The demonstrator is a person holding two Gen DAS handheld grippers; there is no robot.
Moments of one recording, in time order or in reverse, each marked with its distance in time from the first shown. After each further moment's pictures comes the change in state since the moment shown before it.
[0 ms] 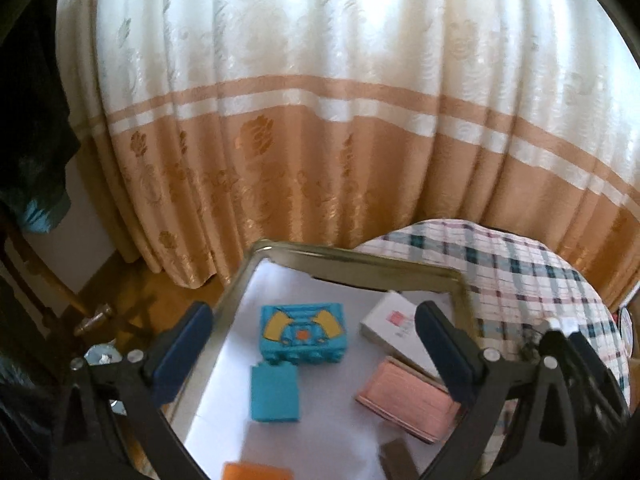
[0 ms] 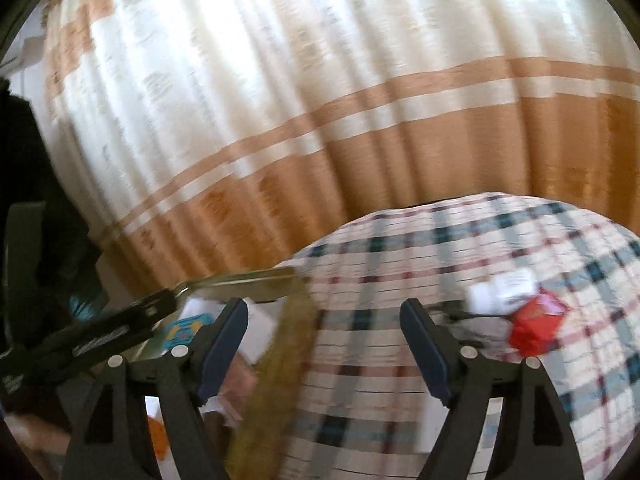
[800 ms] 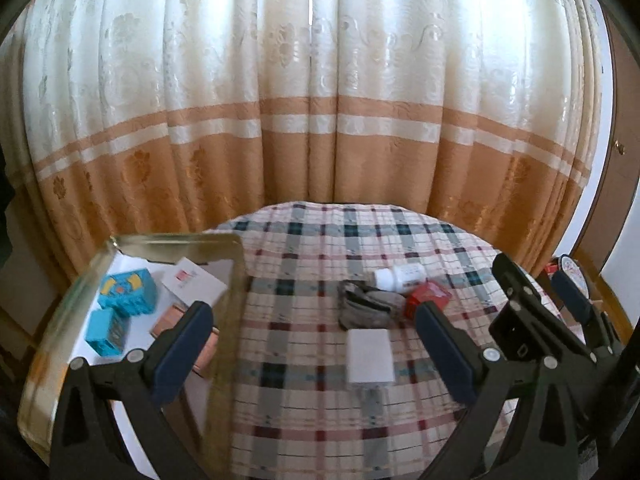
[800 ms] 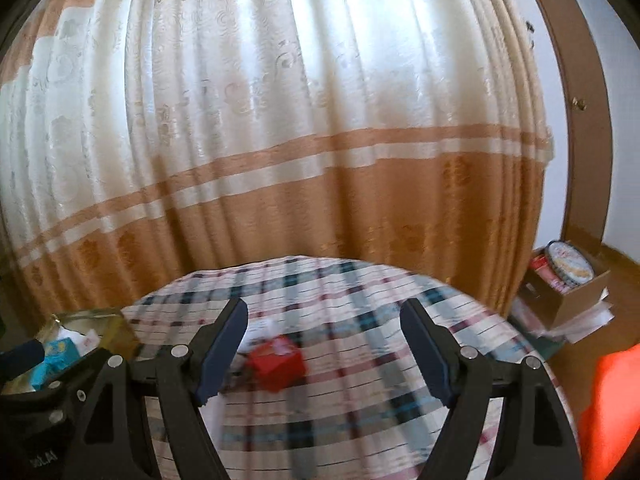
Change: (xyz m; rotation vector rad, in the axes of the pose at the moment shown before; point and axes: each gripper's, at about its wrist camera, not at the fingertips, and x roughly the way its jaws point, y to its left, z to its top) left arm -0.067 -0.139 -0.056 0.146 -0.056 -0.241; right arm -0.093 -0.098 0.003 -0.040 -0.222 -0.458
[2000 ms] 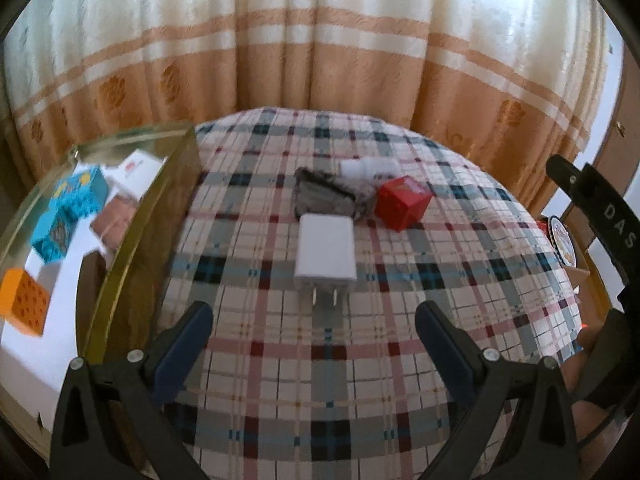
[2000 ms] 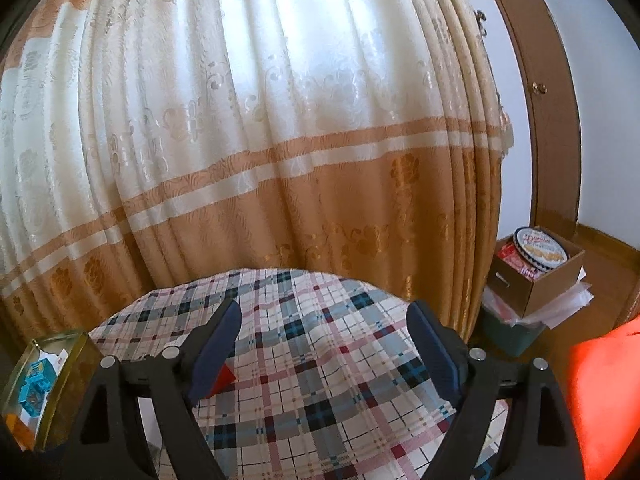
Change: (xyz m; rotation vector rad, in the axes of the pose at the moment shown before) left arm 0.024 -0.024 -0.063 -0.048 0.230 -0.046; right arm -0.007 -0.062 0.000 0.104 -0.008 -0.078
